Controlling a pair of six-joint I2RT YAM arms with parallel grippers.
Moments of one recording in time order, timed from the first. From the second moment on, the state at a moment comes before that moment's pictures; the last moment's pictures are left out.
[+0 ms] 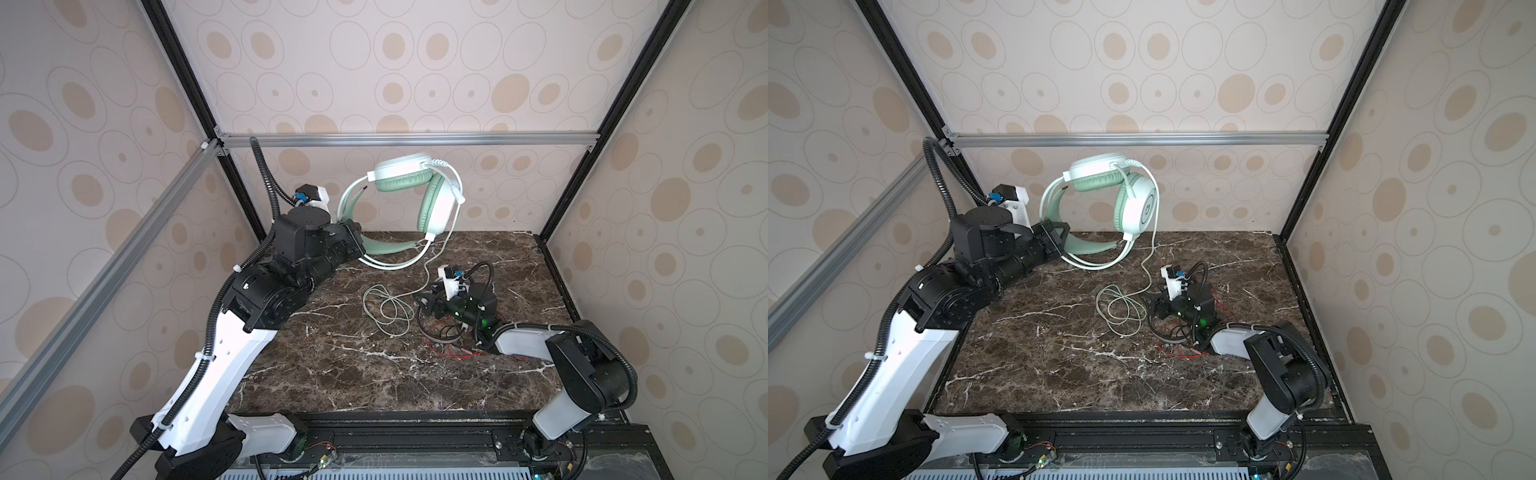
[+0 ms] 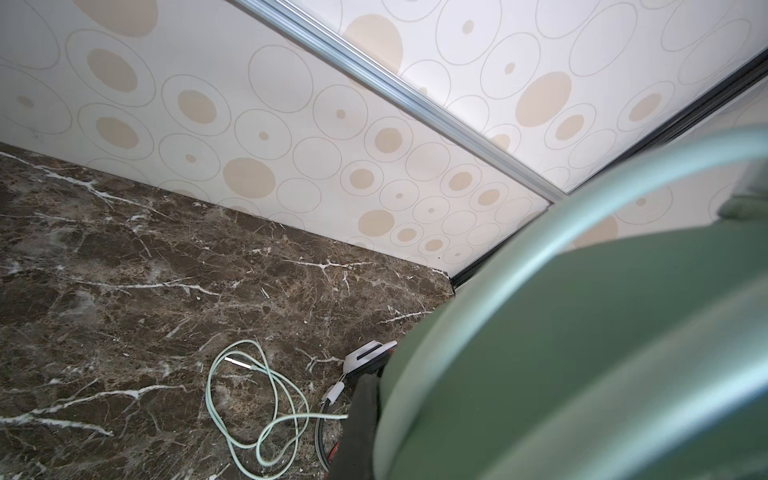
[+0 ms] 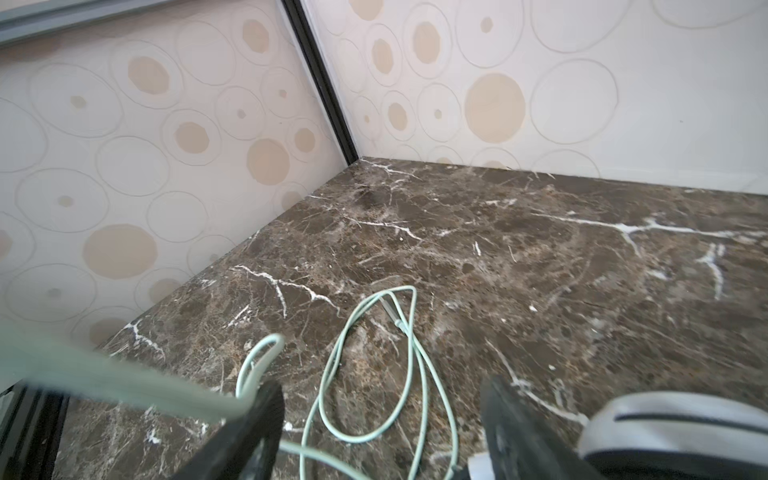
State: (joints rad) left arm -0.64 1.27 1.81 -0.83 -0.27 -0.72; right arm 0.49 1.63 0.67 0.82 -0.40 0.25
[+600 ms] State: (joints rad) left arm -0.64 1.27 1.81 -0.83 -0.27 -0.72; right arm 0.51 1.58 0.59 0.92 -0.41 0.26
